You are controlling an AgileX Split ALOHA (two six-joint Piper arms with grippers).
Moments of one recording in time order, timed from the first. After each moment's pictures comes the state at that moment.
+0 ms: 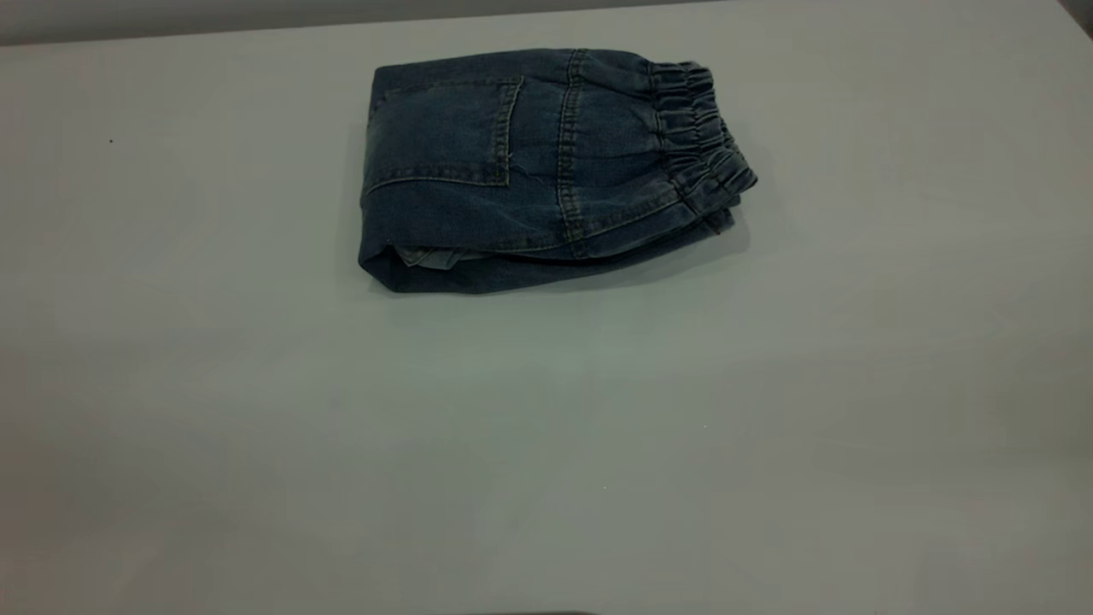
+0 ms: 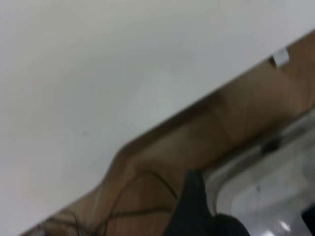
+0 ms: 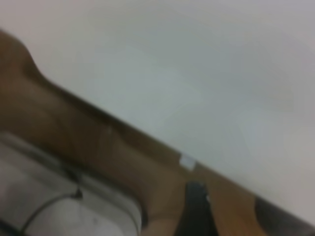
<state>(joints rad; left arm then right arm) -0.26 0.39 -0.50 -0.15 1.13 0.25 0.56 0.48 -0.47 -0.04 1.11 0.14</state>
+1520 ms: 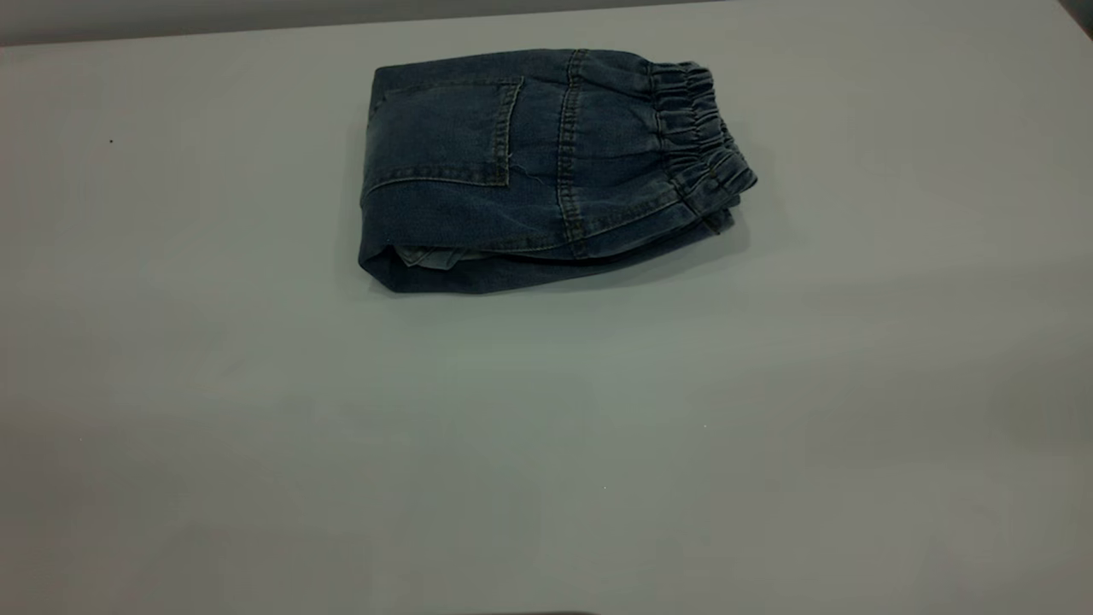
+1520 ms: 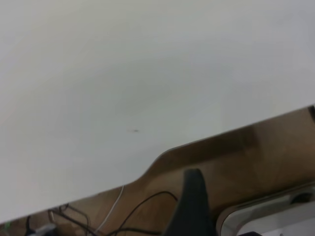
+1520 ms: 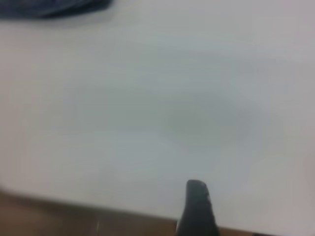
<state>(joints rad) -0.09 0.30 -0.49 -0.08 1.12 0.17 0.19 0.20 -0.47 -0.04 1.12 0.14</state>
